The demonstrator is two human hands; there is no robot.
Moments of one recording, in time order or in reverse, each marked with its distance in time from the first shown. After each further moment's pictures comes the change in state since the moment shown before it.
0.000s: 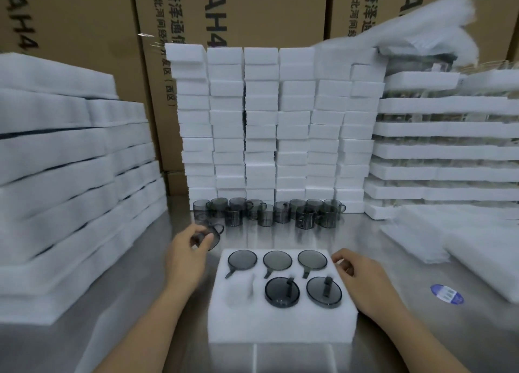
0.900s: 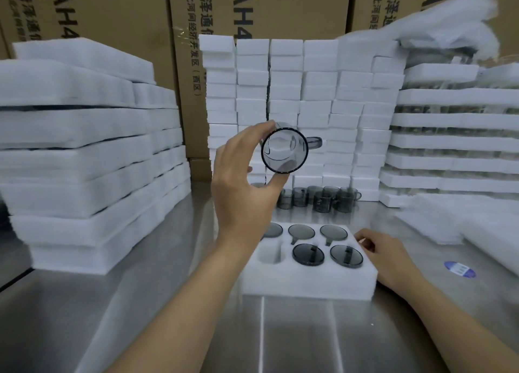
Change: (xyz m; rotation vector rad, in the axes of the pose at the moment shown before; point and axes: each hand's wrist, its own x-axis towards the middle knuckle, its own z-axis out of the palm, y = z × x) left_hand -0.074 0.160 -0.046 -0.283 0.321 0.726; right_hand -0.015 -0.007 -0.004 -0.025 0.019 -0.007
